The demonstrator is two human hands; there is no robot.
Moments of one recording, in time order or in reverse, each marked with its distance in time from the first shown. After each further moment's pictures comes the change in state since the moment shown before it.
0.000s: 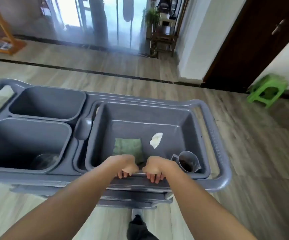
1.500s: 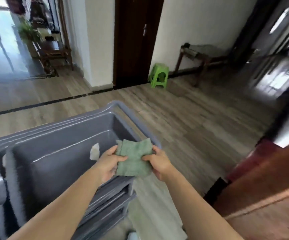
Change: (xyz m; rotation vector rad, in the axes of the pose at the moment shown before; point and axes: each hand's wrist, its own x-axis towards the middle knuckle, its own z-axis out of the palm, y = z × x) left_hand -0.027 0.093 0.013 -1.202 -0.271 0.668; right_hand -0.135 0.107 0.063 1.630 0.989 -0.246
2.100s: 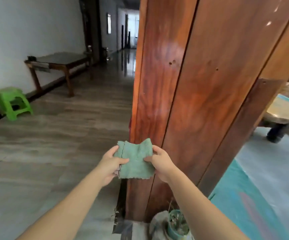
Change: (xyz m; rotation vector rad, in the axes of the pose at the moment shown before) left_hand -0.059 -0.183 0.484 0.550 -0.598 -0.115; right_hand -0.278 0.031 -0.442 0.194 0.751 -0.195
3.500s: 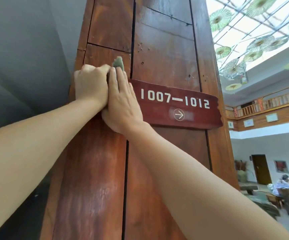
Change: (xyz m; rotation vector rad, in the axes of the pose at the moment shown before) left_hand -0.060 0.624 0.259 0.508 0.604 1.910; right_hand 0.057 -0.597 -0.070 -1.154 0.936 -1.525
